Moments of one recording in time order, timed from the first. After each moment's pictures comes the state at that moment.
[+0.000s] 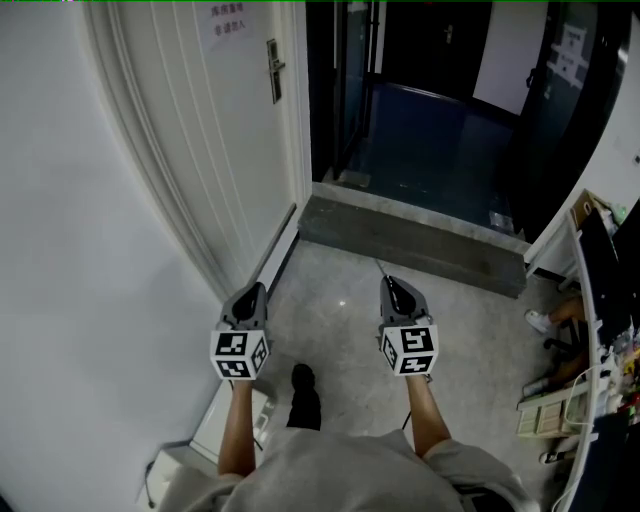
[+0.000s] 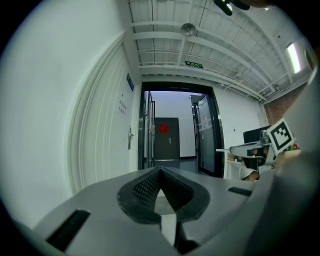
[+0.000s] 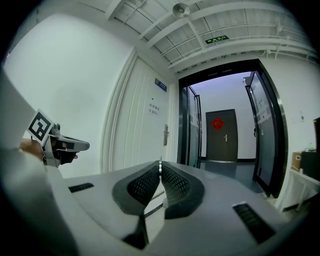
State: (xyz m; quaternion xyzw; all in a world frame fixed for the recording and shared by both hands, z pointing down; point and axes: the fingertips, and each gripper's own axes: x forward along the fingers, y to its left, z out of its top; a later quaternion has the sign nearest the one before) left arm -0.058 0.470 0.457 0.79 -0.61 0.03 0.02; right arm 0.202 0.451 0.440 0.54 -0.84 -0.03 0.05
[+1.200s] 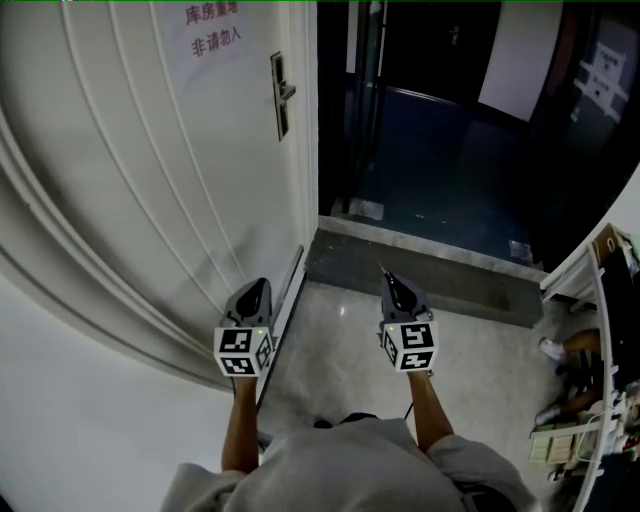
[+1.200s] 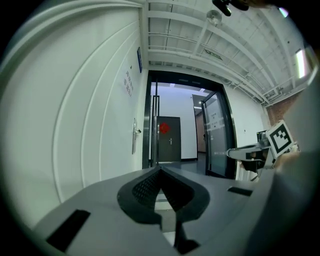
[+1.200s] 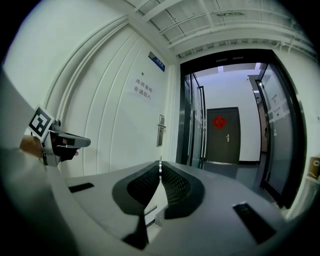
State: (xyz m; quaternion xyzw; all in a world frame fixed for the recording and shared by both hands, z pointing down) left arm -0.182 0.074 0.441 0.82 -0.58 0.02 0.02; right arm 0.069 0.069 0.430 0.56 -0.82 -0.03 0.07
